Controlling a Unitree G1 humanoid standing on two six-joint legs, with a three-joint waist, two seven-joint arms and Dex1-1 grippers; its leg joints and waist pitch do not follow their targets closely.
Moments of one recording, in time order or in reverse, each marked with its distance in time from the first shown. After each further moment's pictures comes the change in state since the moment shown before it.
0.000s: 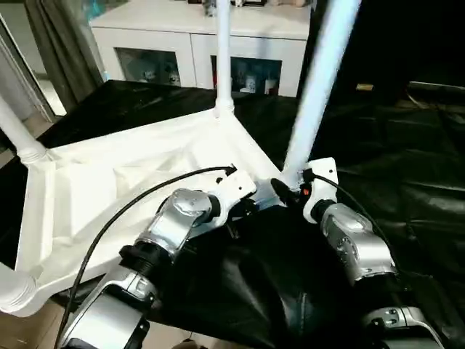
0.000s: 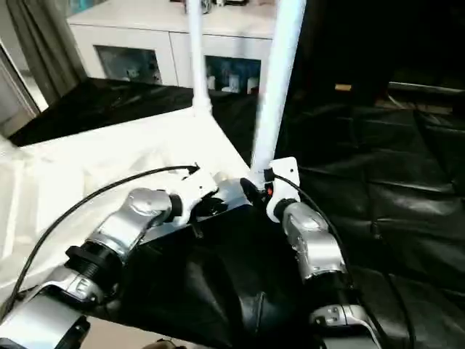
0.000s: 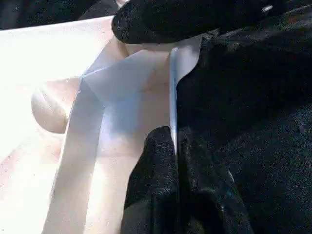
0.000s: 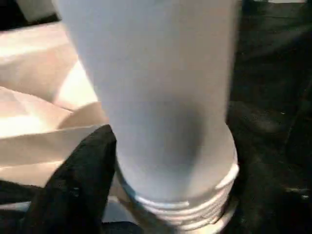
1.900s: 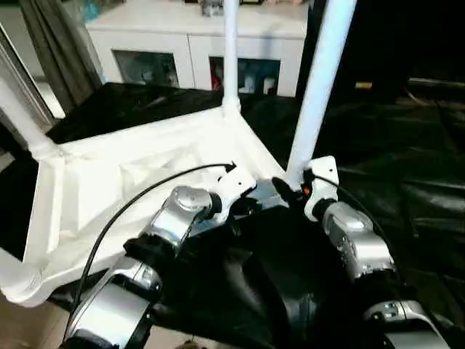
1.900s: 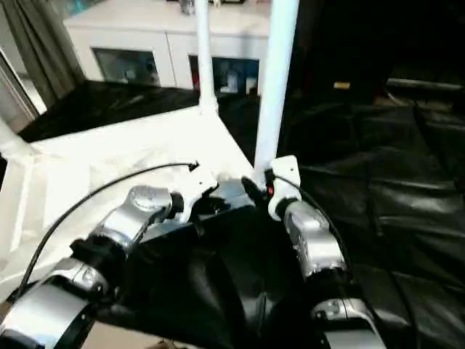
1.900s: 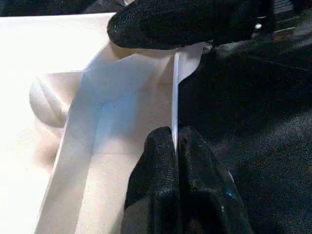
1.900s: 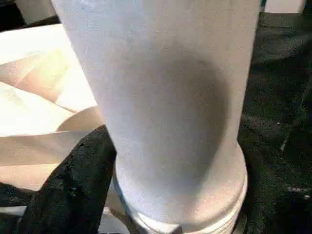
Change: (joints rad) left arm -0.062 -0.040 0.046 0.134 -0.031 -0.033 -0.038; right arm -0.043 -0.012 -0.003 0.120 -0.022 -0.112 0.015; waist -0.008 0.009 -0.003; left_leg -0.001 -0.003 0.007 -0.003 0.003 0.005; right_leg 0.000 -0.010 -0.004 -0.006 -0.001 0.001
